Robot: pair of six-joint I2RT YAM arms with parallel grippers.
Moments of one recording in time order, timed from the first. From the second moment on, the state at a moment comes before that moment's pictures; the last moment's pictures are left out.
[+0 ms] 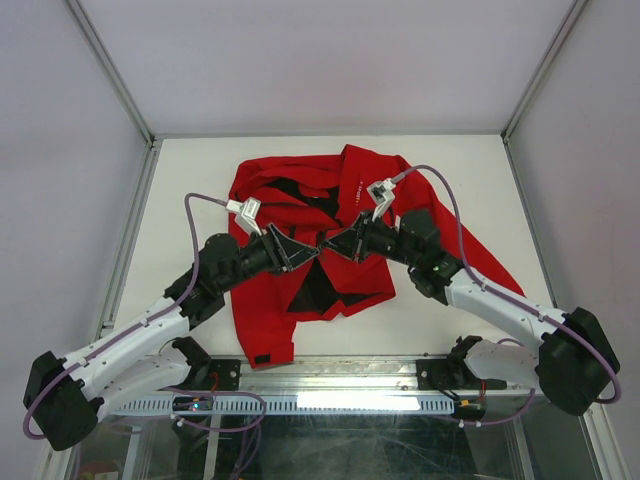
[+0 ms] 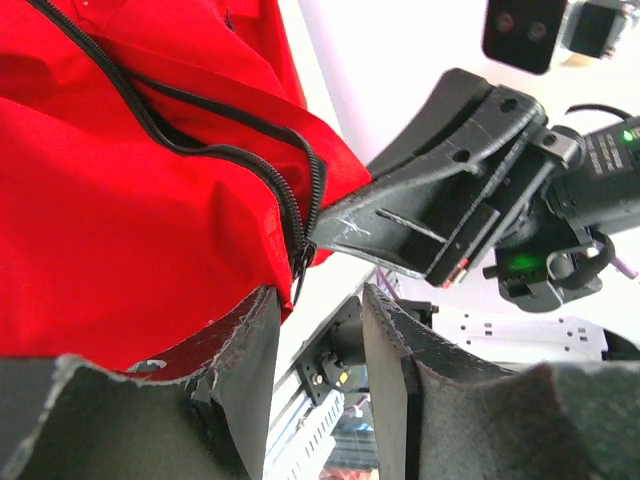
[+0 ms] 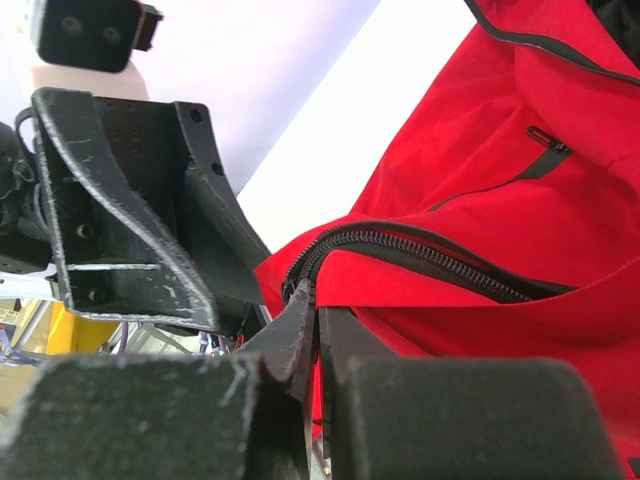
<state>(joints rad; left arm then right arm) -0.74 0.85 0.55 0.17 0.18 -0.98 0.71 1.14 0.66 0.35 -0.42 0.68</state>
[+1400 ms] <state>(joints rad) -0.68 0.93 0.35 0.48 0.16 -1.31 0.74 1.15 0.59 0.45 -0.41 0.71</state>
